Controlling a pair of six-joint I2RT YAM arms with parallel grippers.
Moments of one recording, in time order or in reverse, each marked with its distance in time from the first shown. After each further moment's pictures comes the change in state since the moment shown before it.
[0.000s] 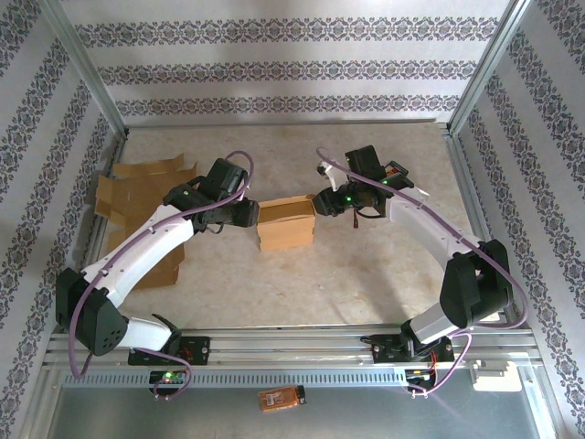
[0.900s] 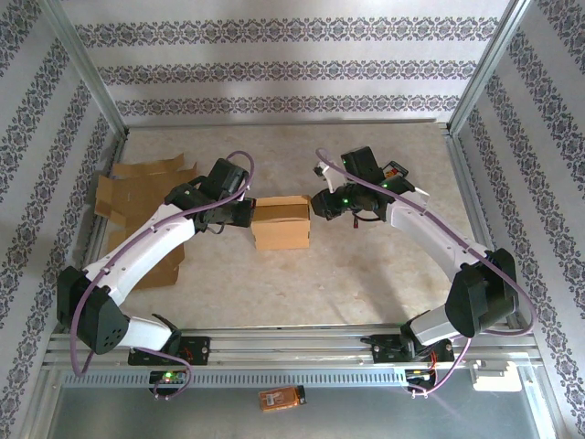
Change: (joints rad) left arm 0.000 0.010 0.000 -0.001 0.016 -0.027; right arm 0.049 -0.050 0.018 -0.047 0.027 0.107
